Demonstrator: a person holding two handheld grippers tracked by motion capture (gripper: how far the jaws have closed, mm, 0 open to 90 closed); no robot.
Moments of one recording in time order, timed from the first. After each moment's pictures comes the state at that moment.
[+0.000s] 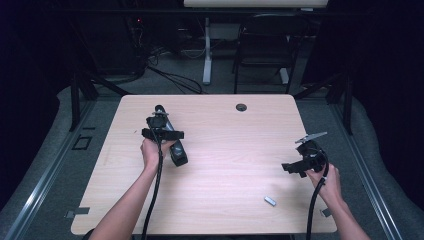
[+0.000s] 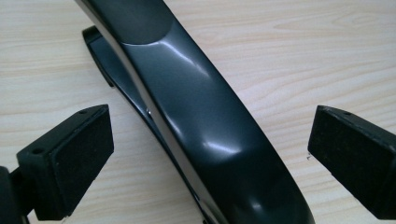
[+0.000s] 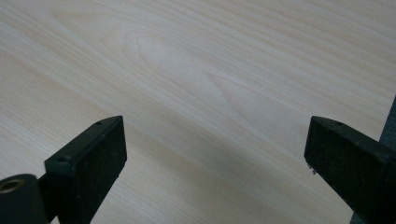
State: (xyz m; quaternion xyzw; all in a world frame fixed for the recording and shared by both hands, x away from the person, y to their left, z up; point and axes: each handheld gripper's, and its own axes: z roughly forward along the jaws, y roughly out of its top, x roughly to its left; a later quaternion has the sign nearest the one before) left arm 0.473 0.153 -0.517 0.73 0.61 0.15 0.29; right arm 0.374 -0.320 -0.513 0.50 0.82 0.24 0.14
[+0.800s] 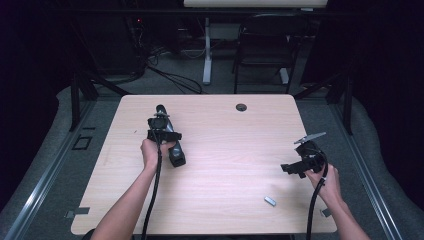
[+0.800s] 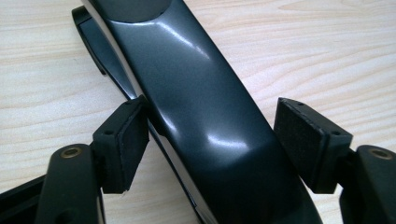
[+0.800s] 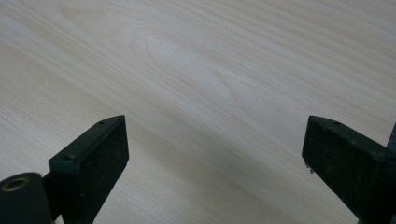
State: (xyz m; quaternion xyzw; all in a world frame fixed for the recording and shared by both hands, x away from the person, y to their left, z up) left arm 0.477 0.158 -0.526 0.74 0.60 0.13 0.28; right arm 0.372 -0.316 -0.513 0.50 0.82 0.24 0.13
